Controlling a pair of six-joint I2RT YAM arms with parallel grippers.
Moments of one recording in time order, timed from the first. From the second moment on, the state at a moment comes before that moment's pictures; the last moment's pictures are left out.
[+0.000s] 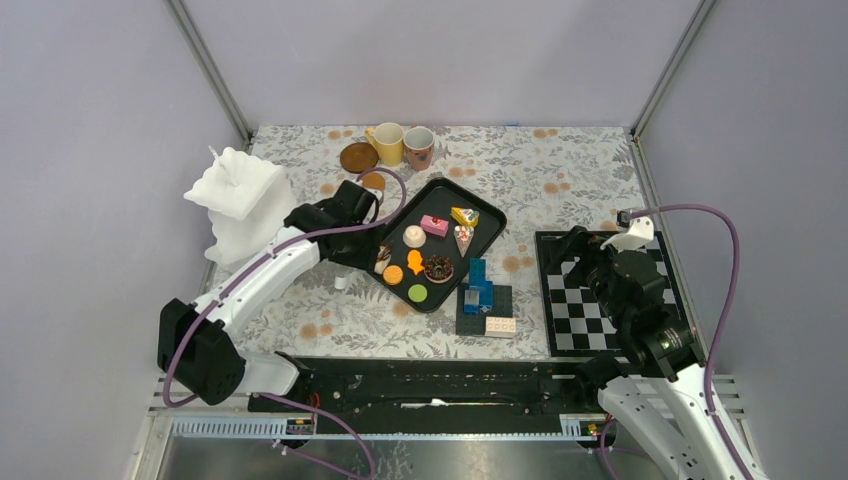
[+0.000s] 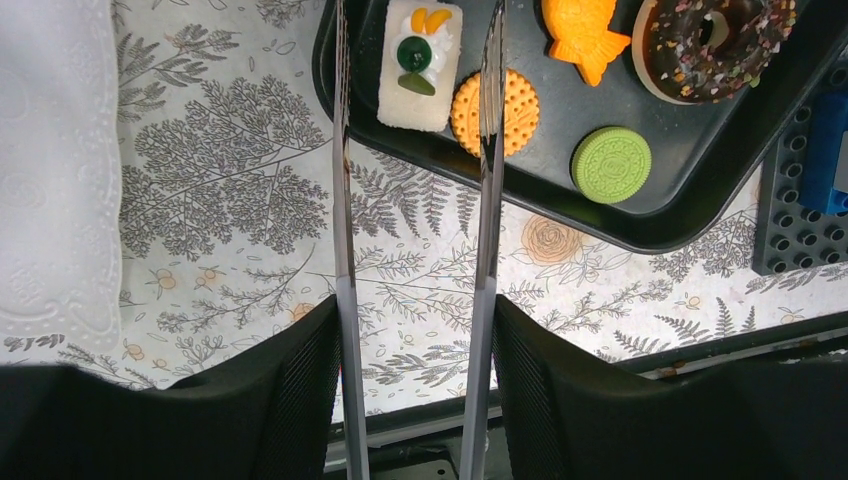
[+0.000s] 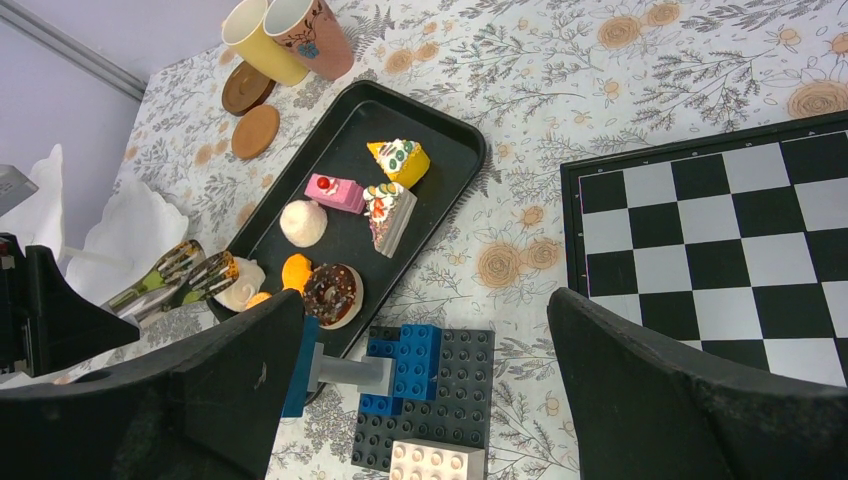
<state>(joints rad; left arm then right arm) -0.54 1.34 1.14 -0.92 -0.09 -0.25 0.43 0.49 0.74 -0.56 0.22 0.54</state>
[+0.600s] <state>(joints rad) -0.54 1.37 1.10 -0.89 -0.07 -0.25 0.43 0.49 0.73 -0.56 0.21 0.54</state>
